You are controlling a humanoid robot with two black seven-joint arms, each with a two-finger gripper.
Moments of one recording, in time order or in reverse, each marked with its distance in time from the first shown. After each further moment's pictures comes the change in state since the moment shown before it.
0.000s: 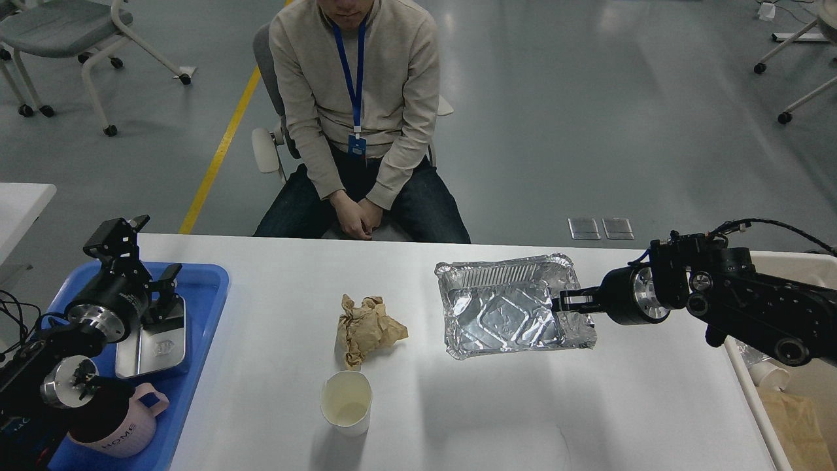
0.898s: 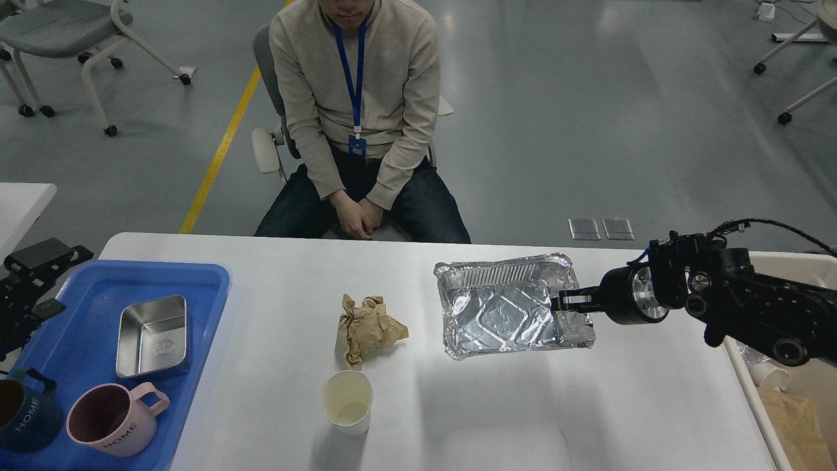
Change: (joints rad) left arm 0.054 0.829 0.368 -0.388 0.074 -0.102 0.060; right arm 0.003 0.004 -0.001 -0.002 -0.002 -0.006 0.000
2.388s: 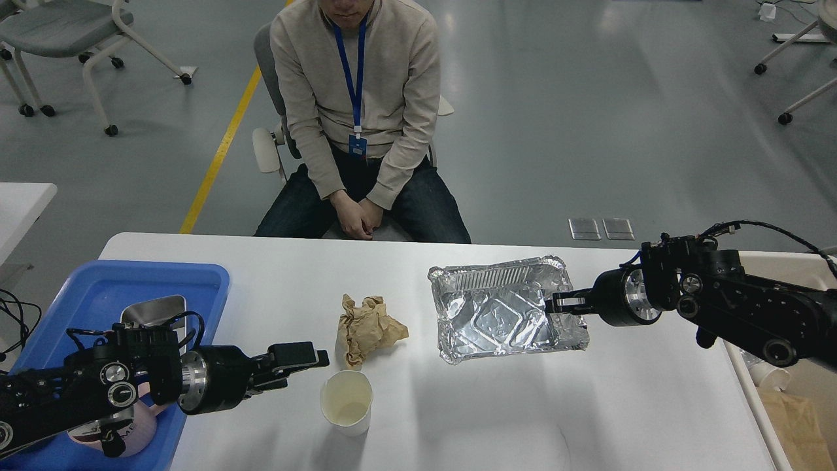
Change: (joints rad) left arm -0.567 -0.535 0.714 0.057 0.278 -0.135 0.045; right arm -0.004 0.026 -0.002 -0.016 -0.008 0.000 0.000
